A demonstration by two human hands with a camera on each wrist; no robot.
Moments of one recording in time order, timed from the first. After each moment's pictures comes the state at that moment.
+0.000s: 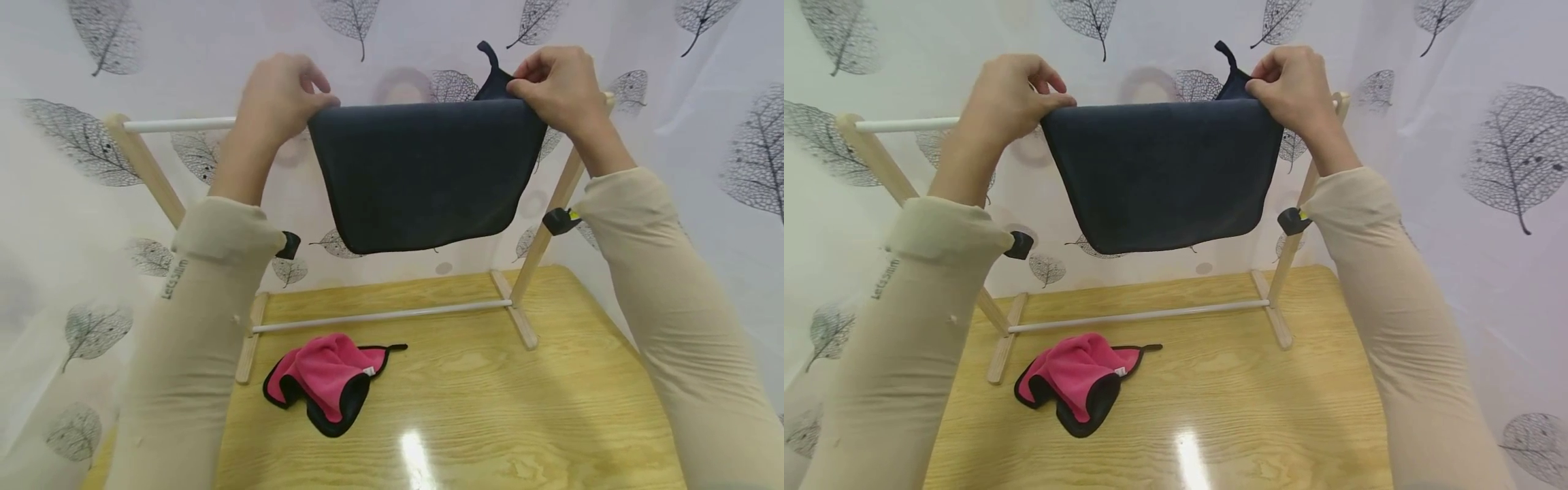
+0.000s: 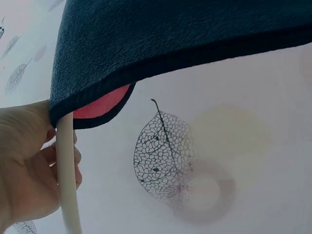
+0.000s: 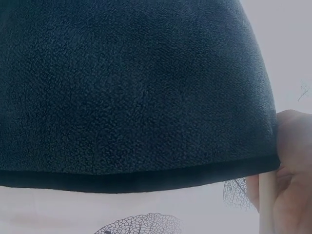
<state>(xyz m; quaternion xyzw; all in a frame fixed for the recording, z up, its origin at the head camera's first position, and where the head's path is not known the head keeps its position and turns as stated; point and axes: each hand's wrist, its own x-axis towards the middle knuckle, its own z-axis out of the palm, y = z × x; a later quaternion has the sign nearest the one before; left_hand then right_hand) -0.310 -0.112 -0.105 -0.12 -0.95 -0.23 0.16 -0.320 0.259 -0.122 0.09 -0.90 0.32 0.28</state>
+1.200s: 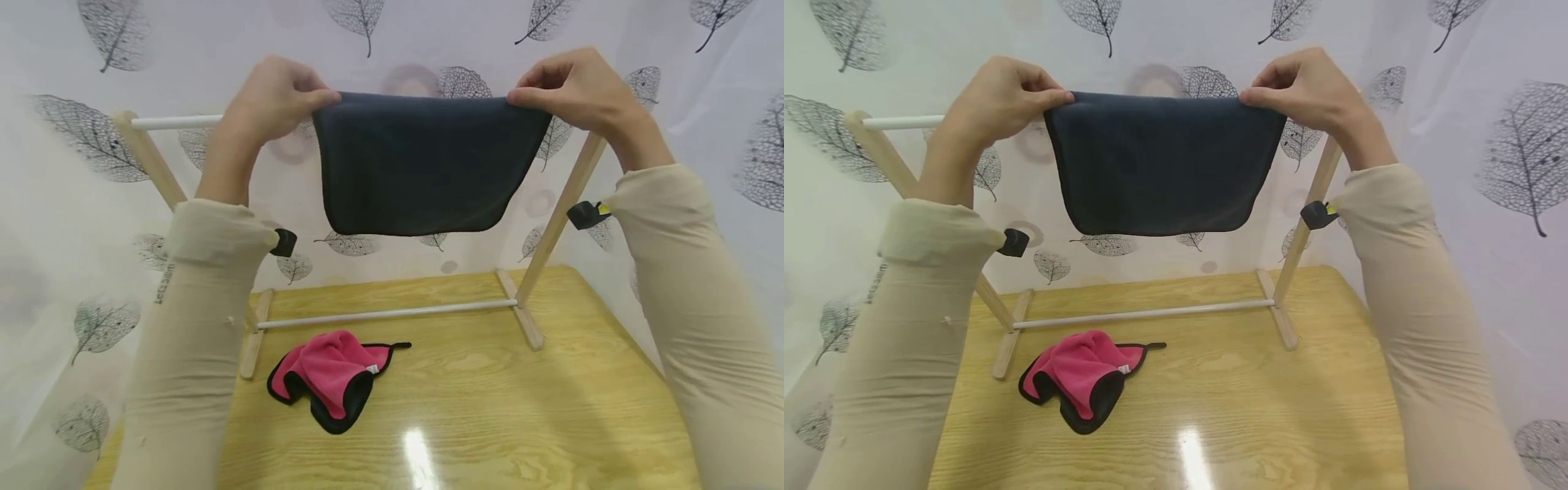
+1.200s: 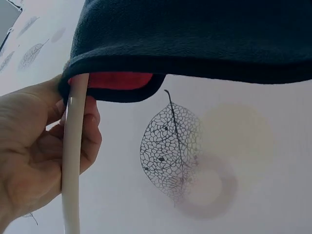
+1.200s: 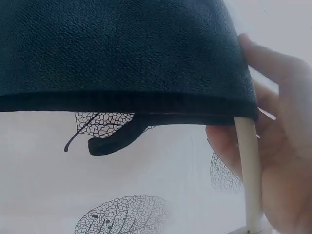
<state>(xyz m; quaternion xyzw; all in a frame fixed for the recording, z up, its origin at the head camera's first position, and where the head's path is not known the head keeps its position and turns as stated) -0.309 -0.133 -0.104 -0.18 -0.94 -0.25 0.12 -0.310 0.276 -0.123 0.19 -0.90 0.34 0.19</state>
